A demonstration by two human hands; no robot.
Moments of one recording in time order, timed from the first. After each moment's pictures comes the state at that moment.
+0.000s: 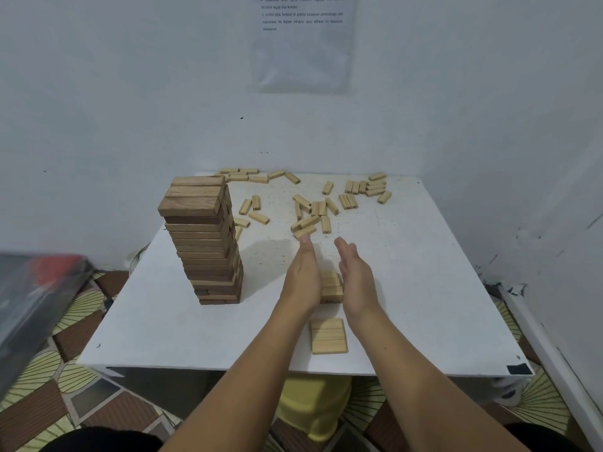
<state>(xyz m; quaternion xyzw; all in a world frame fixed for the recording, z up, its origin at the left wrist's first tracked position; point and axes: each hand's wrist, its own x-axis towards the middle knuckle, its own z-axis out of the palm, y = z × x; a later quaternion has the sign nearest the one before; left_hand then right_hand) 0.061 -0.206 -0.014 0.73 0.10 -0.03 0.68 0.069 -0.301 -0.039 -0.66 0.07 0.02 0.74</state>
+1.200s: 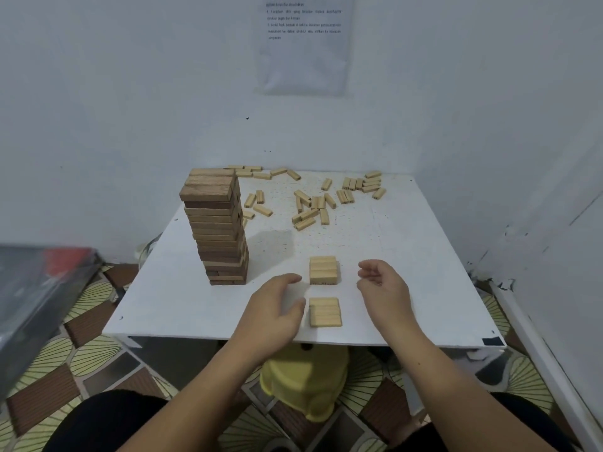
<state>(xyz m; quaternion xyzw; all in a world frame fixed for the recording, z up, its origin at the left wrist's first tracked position) -0.037 -0.142 -0.017 0.91 -0.02 0.00 0.42 0.006 -0.359 -0.028 -0.80 0.09 -0.04 0.59</state>
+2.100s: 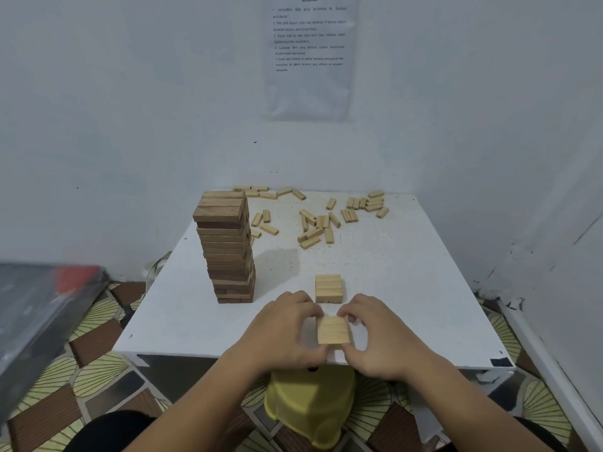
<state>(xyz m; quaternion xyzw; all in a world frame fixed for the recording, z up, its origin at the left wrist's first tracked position) -0.018 -0.138 -0.013 0.95 -0.22 -0.01 0.21 -0.012 -0.370 -0.022 -0.93 -0.25 0.02 0.28</state>
